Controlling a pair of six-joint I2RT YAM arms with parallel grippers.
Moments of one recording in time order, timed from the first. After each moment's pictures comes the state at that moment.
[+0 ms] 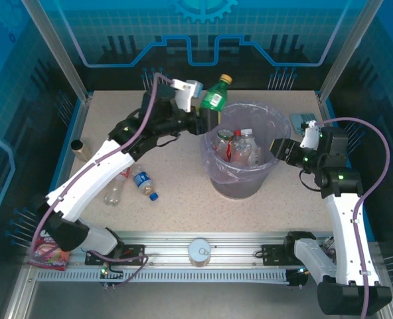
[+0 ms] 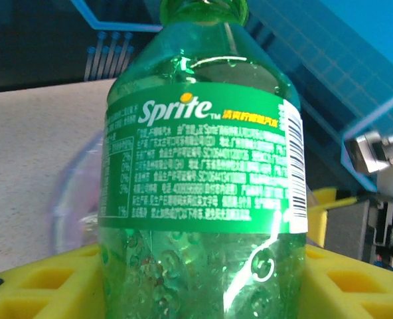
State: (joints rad) left arm -0.67 1.47 1.63 -0.50 0.25 -0.43; right arm -0.06 0.88 1.05 -0.81 -0.47 0.38
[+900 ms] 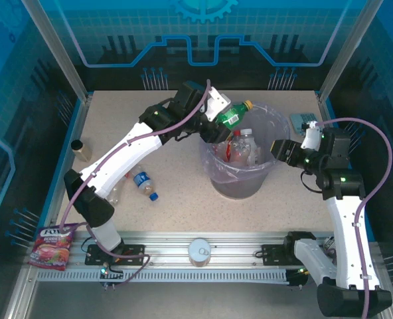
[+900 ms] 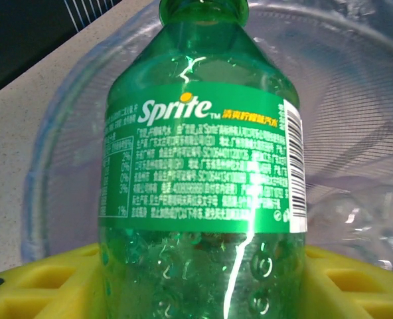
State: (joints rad) left arm -0.68 1.74 1.87 -0.80 0.23 0.07; right arm -0.06 0.86 1.08 -0.84 -0.46 0.34
